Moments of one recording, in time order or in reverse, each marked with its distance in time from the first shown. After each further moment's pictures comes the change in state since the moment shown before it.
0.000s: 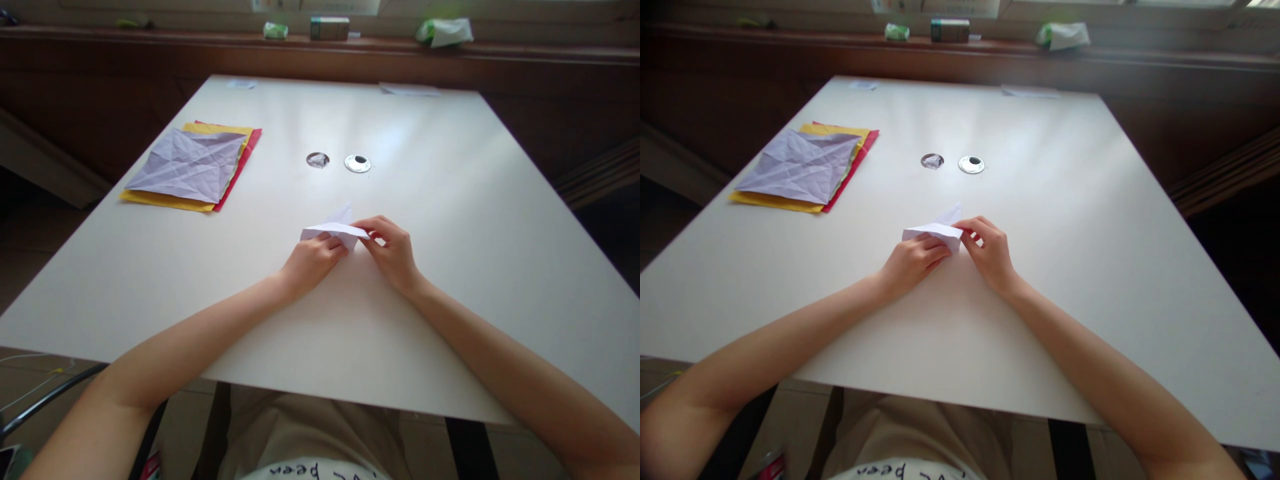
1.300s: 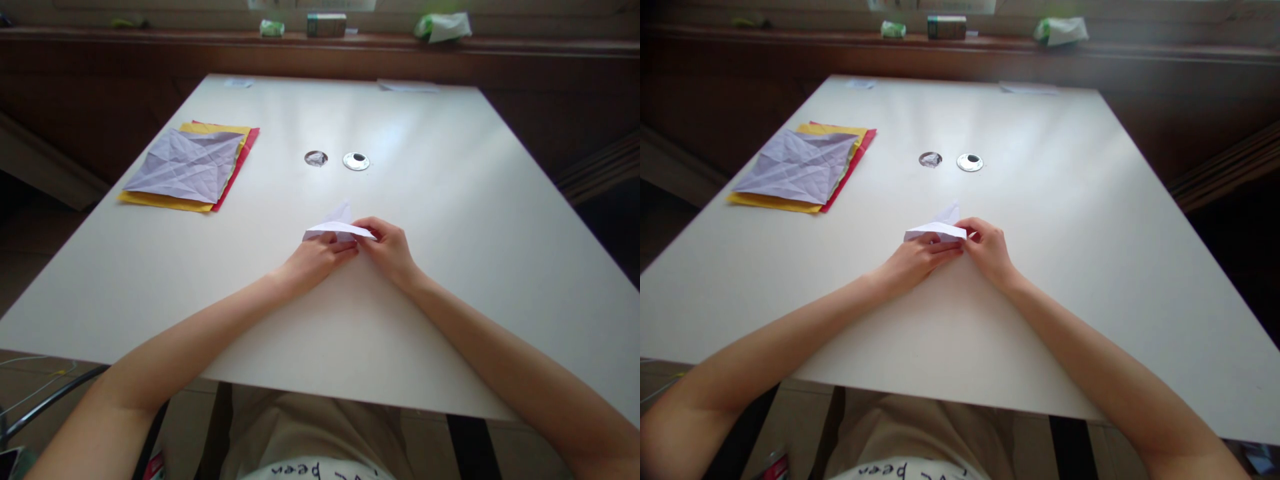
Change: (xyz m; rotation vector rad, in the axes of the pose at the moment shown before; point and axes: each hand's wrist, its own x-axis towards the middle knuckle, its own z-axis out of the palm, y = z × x) left_hand 0.004 -0.004 0.001 -0.073 -0.081 0.132; right_hand 0.002 0.008 0.003 0.081 -0.023 0.162
